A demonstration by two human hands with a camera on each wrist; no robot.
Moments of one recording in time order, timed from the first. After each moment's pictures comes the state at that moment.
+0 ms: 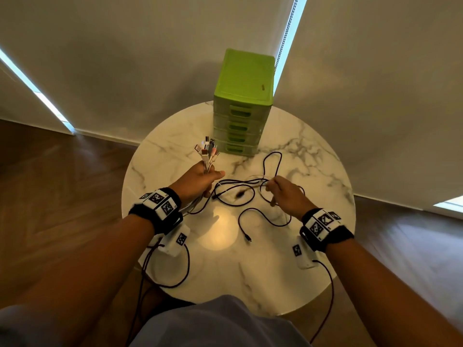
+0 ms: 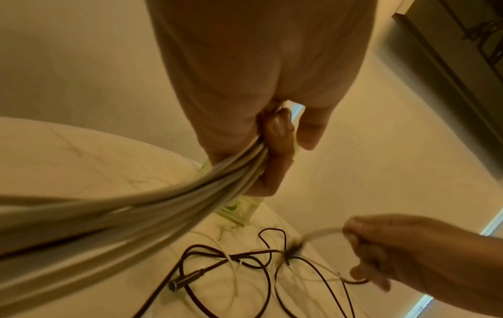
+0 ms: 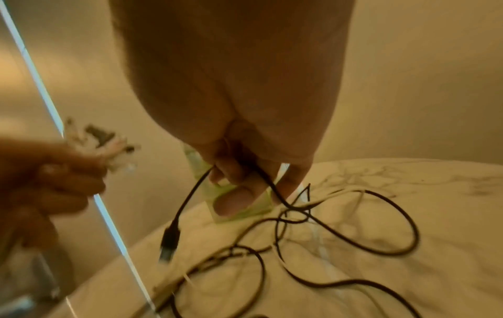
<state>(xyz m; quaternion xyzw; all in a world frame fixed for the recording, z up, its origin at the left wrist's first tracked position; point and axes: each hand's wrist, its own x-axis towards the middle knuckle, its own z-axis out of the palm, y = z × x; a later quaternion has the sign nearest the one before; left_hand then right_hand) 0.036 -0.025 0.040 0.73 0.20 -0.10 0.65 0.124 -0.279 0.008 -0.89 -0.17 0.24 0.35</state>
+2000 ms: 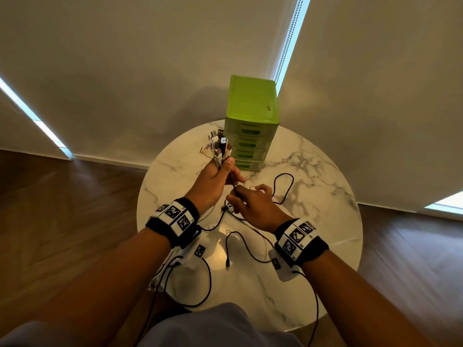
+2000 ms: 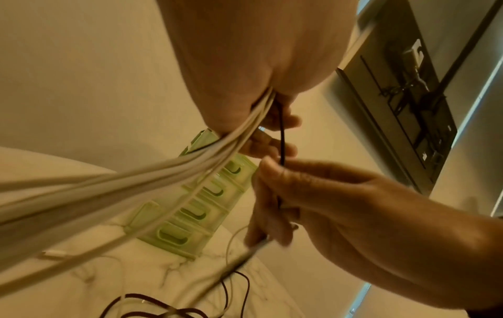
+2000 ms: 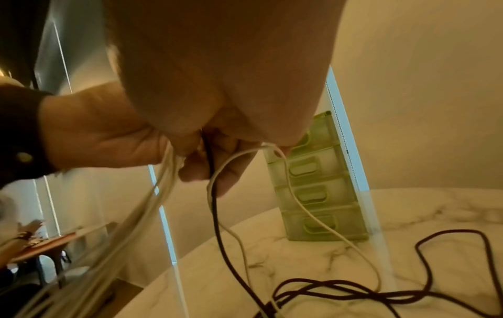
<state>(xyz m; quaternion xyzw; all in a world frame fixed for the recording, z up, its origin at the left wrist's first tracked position) 0.034 -0.011 0.082 0.71 0.08 0.05 0.70 0.062 -0.167 0.054 -0.89 -0.34 0.17 0.25</state>
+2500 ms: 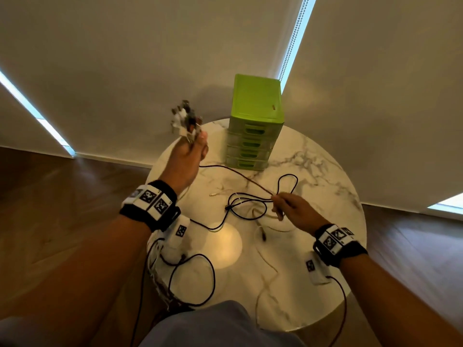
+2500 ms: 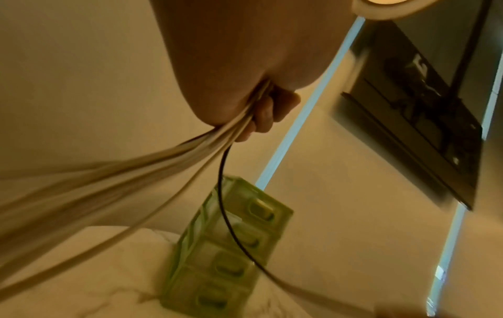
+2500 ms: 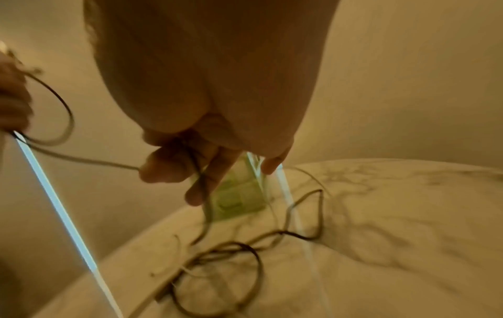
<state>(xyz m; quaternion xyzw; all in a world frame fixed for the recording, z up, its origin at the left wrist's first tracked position) 0.046 0.055 0.097 0.73 0.10 0.18 0.66 0.088 -0.250 0.025 -0.87 -0.22 0.19 0.39</state>
